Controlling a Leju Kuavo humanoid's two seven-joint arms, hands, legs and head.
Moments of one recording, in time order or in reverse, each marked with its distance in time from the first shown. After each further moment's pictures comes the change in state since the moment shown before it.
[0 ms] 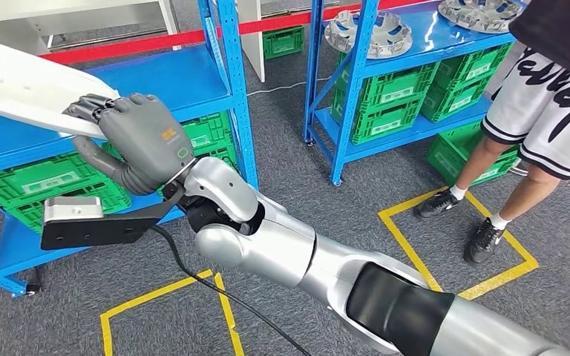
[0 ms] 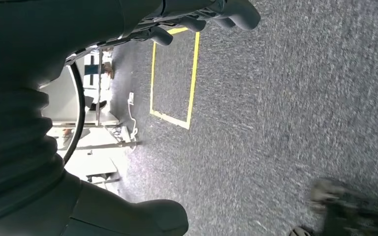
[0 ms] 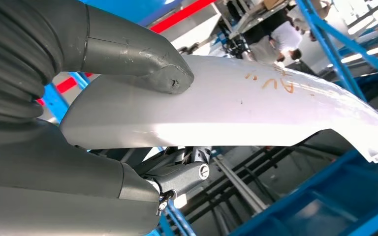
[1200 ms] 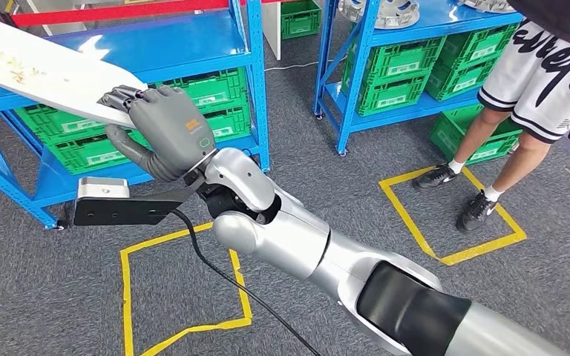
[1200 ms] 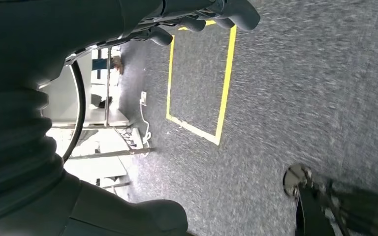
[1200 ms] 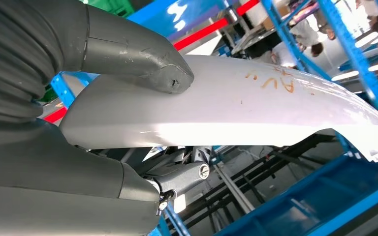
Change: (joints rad) left arm 0.009 -0.002 0.004 0.002 0.023 0.000 -0.011; right arm -0.015 -0.009 -0.021 0.045 -0.008 0.008 -0.026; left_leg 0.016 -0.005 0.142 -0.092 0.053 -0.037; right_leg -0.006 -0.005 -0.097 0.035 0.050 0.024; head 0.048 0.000
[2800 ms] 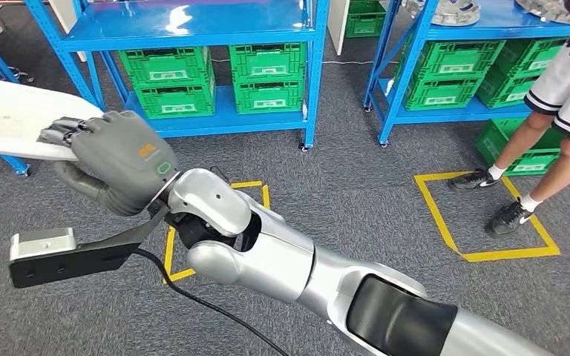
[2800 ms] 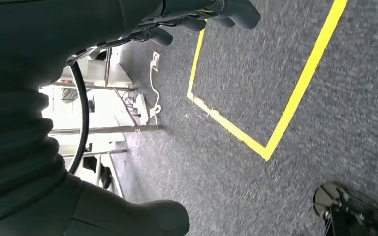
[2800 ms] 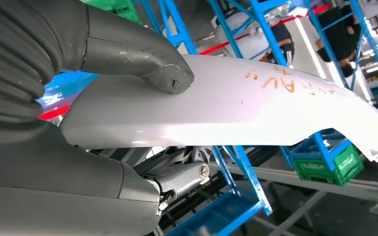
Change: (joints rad) left arm 0.062 -0.014 0.044 -0.005 -0.003 0.000 -0.074; right arm 0.030 0.057 0.048 -0.078 0.080 0.127 0.055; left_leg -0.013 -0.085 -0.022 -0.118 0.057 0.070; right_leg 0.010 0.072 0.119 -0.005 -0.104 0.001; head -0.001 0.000
